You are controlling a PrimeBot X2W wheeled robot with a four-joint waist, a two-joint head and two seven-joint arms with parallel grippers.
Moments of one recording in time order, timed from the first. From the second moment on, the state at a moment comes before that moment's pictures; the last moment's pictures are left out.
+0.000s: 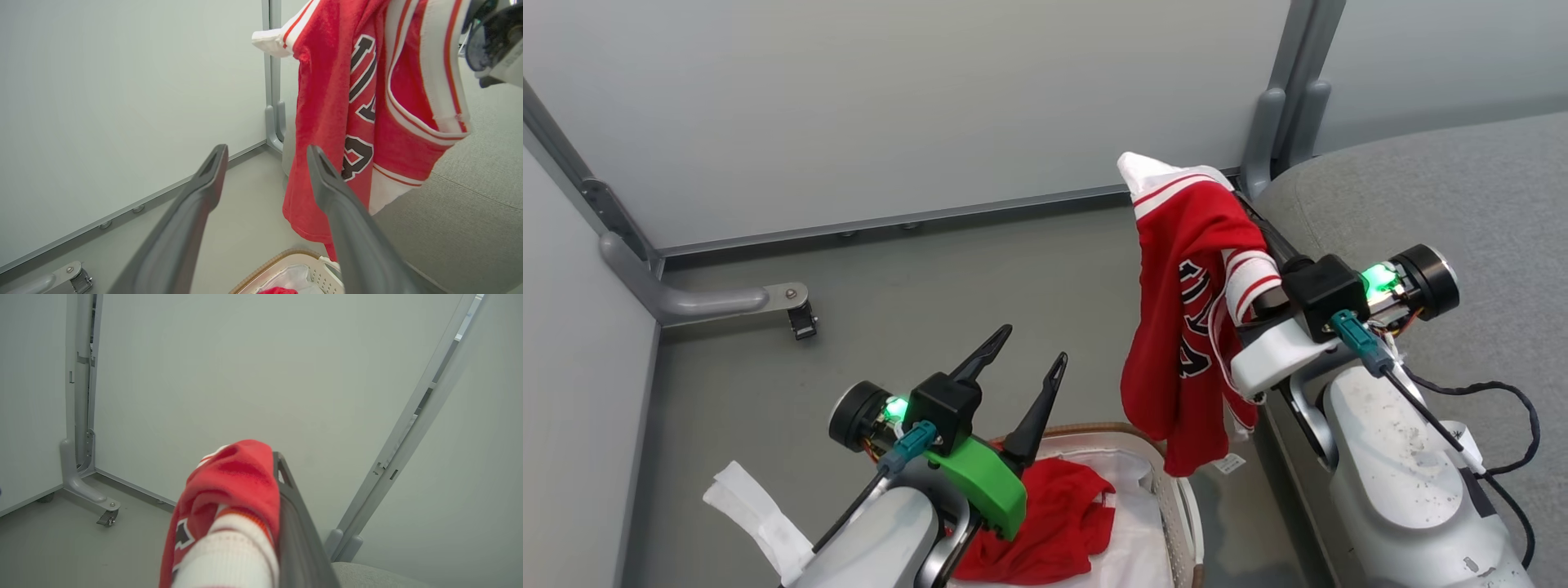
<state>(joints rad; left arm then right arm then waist) -0.43 0.17 -0.78 0.44 -0.46 -0.05 -0.26 -0.48 -0.05 0.18 0.34 -0.14 0.13 -0.26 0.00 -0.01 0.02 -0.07</state>
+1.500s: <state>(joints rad) -0.55 0.12 -0.75 0.44 -0.26 -0.13 -0.26 -0.77 -0.19 -0.02 0.37 -0.27 0.13 -0.26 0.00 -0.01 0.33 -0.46</state>
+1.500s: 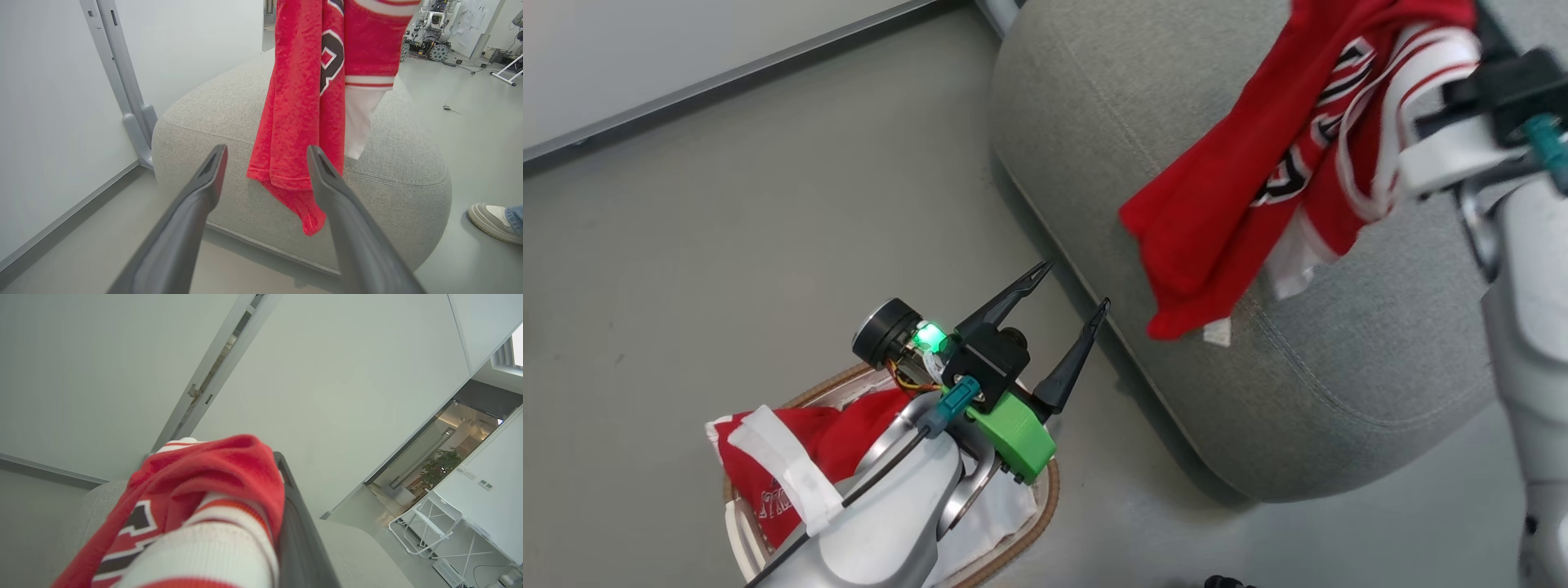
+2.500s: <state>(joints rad) -0.60 0.18 -0.79 0.38 -0.24 -0.13 -0.25 -1.06 -0.43 -0.38 0.82 -0.49 0.13 -0.26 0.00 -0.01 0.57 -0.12</state>
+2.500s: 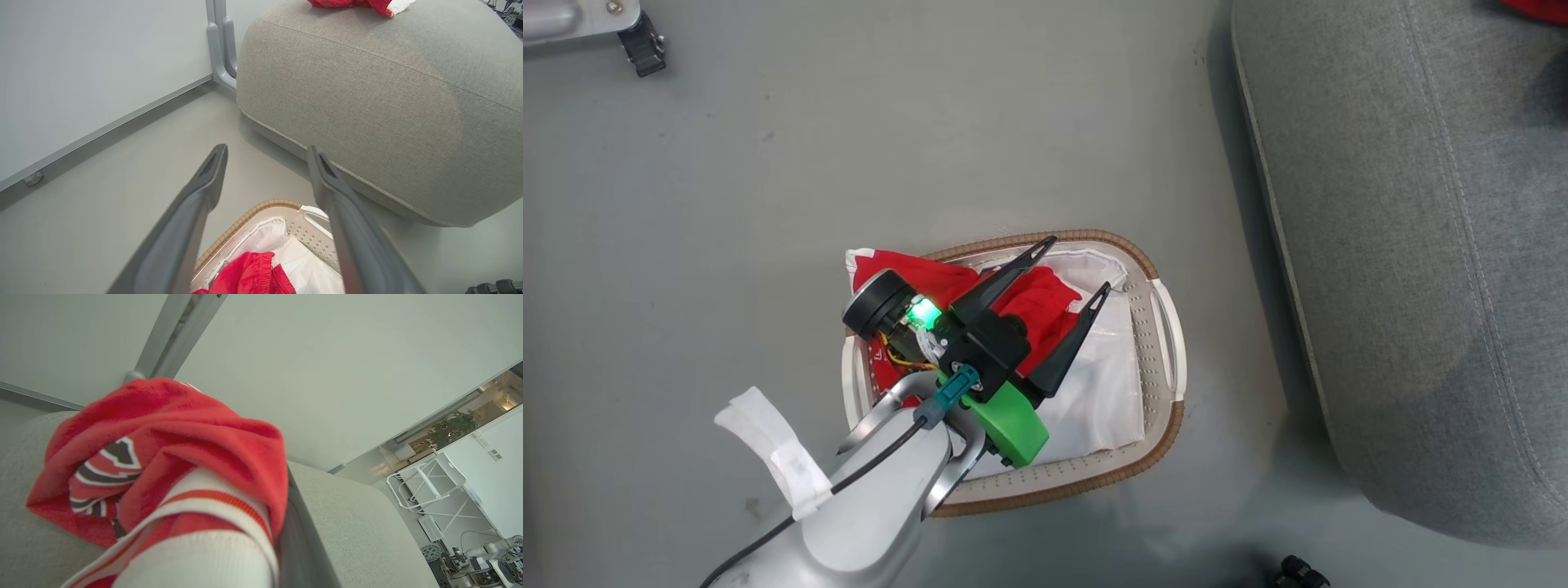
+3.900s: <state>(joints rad) -0.52 0.17 -0.69 0.43 -0.36 -0.08 -0.26 -0.57 -0.19 -0.33 0.45 -0.22 0.13 -0.26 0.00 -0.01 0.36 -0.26</state>
